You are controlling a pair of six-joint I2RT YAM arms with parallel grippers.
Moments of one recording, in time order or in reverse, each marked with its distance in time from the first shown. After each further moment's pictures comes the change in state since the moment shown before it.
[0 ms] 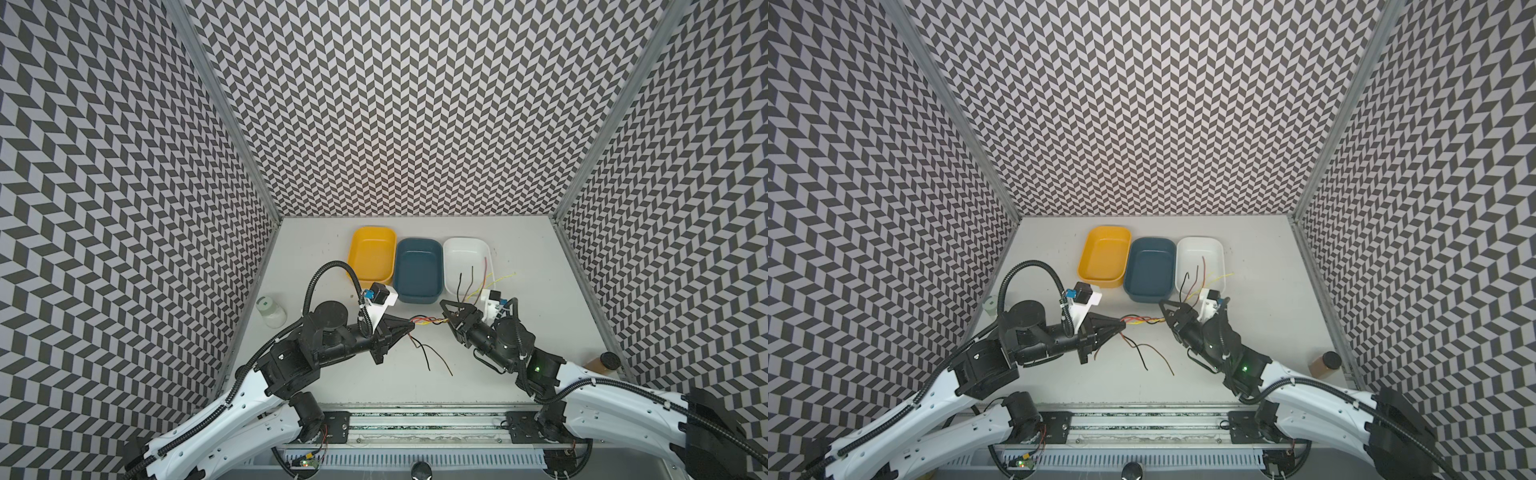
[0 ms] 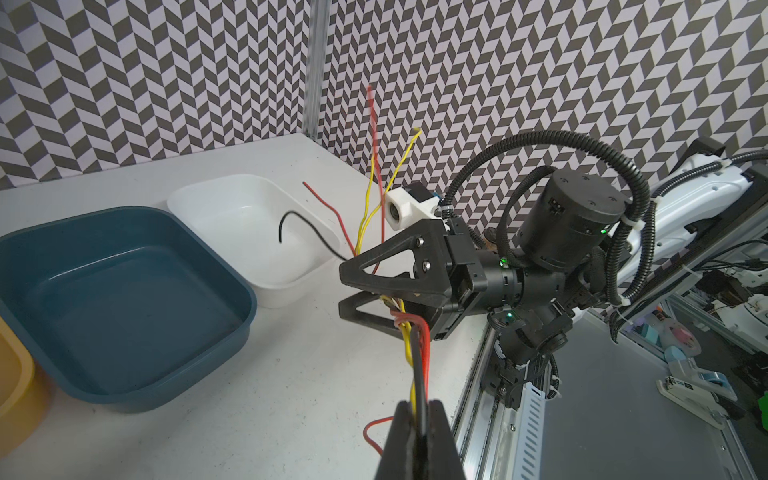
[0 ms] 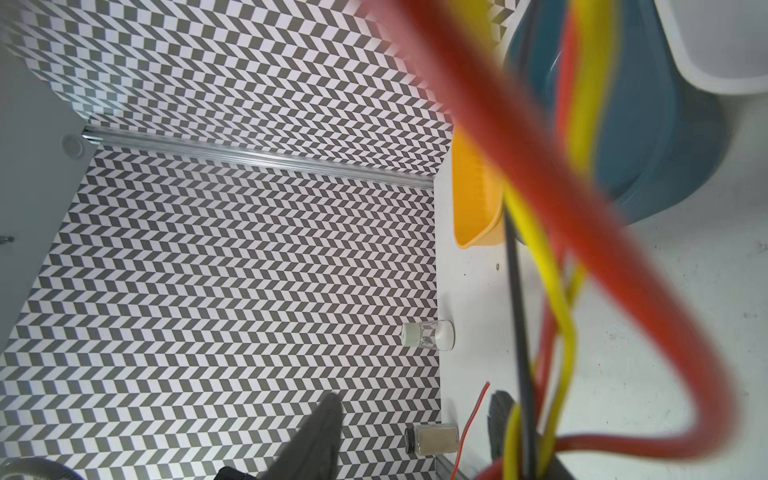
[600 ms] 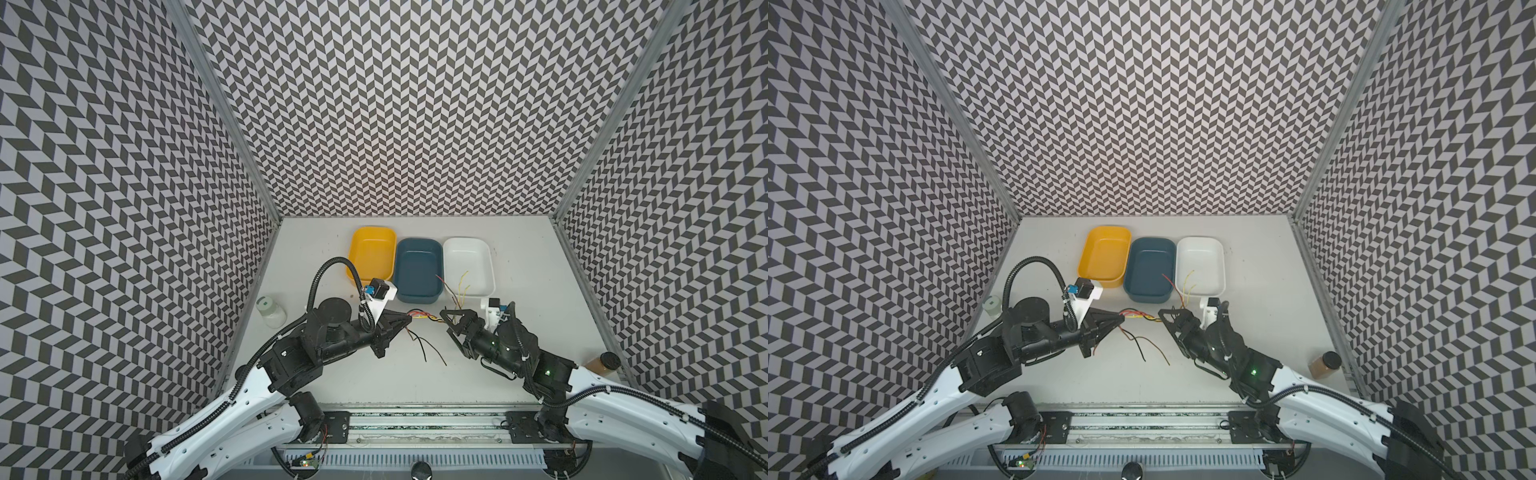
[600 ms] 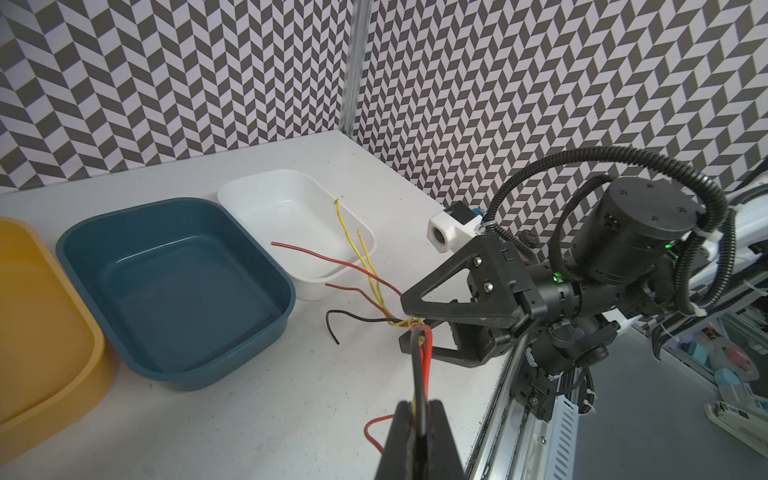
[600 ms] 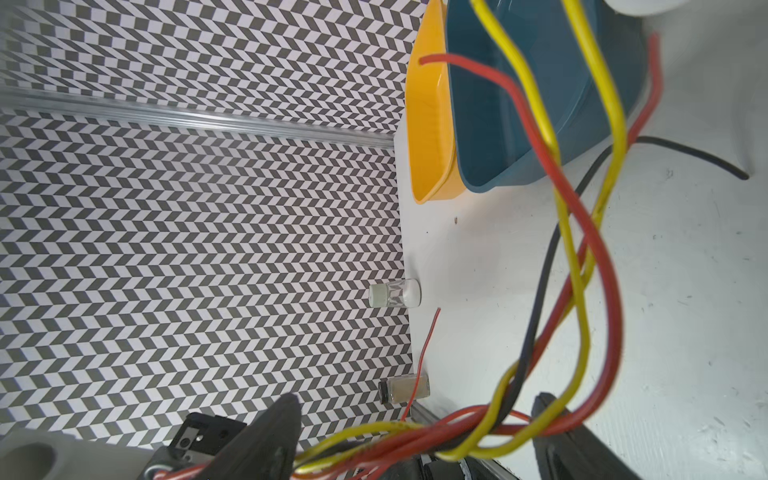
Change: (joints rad) left arm 0.021 0.024 0.010 -0.011 -0.068 0.007; right arm 0.000 -0.071 0.003 -0.228 -0.109 0.073
